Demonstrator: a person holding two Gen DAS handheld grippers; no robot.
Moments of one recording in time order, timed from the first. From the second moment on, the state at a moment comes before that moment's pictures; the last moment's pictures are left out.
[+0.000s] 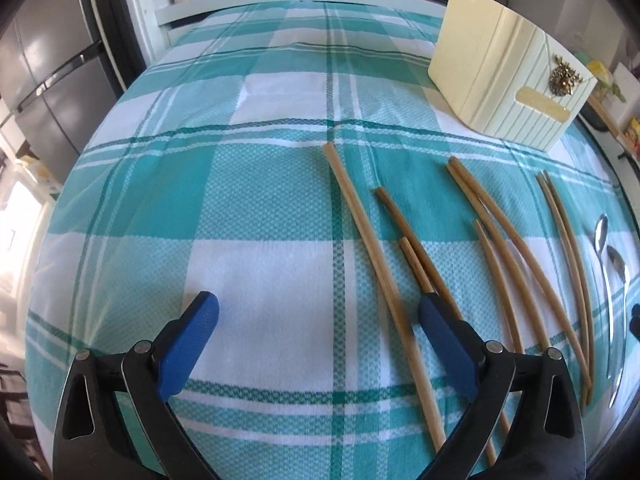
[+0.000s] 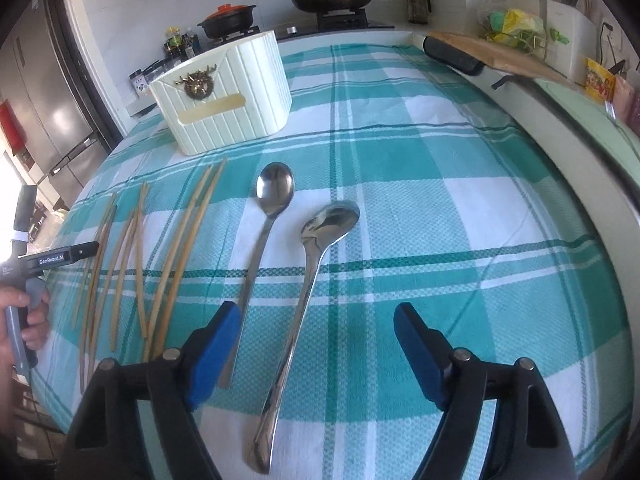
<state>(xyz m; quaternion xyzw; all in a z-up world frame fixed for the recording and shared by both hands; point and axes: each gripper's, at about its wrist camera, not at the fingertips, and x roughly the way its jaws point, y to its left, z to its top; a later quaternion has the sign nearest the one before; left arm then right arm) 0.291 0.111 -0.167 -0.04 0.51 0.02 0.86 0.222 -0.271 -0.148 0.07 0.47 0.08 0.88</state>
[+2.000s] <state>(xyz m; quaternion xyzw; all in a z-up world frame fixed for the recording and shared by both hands) 0.268 0.105 -0.108 -0.08 0.42 -0.05 0.90 0.232 -0.251 -0.123 0.00 0.48 0.13 0.87</state>
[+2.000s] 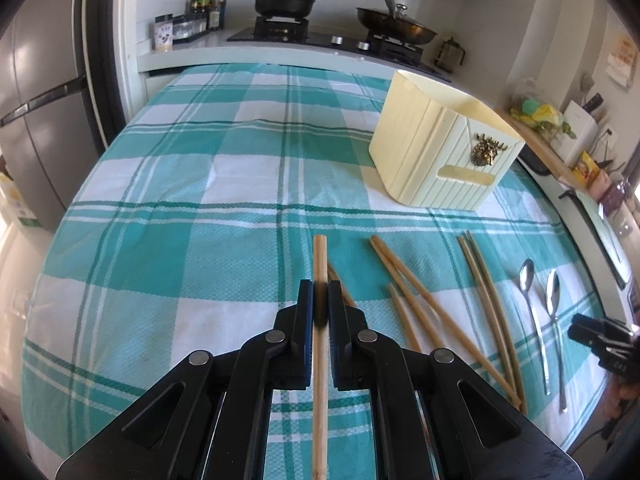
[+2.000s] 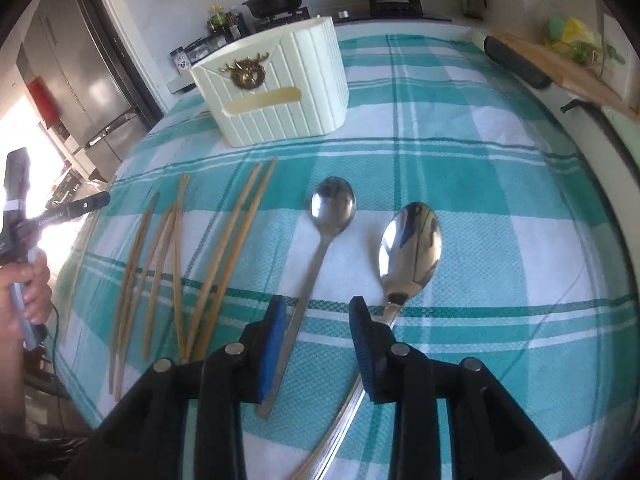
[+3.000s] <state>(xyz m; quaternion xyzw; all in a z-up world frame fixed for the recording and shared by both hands) 0.248 0.104 -0.053 -0.12 0.34 -0.07 0.93 0.221 -0.249 -0.048 0.00 0.31 0.08 0.95</state>
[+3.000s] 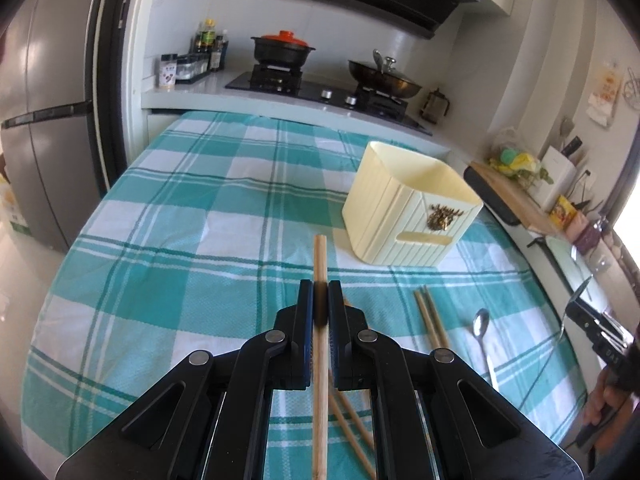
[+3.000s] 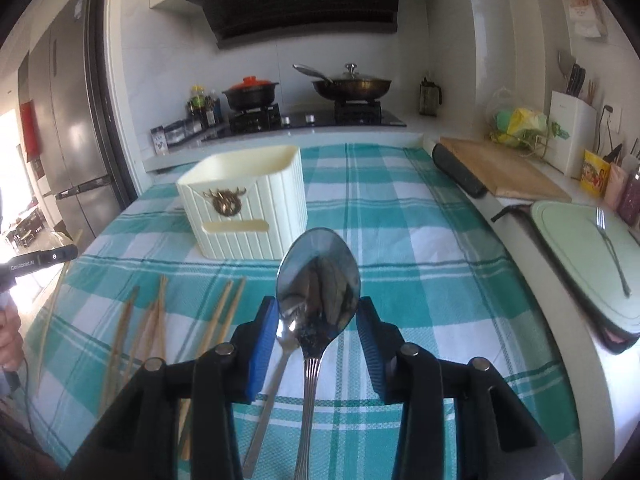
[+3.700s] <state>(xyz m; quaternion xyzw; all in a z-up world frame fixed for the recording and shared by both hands) 0.229 0.109 -0.039 -0.11 0.27 -0.06 0.95 0.197 -0.255 -0.018 -0.01 0.26 0.08 0.96</state>
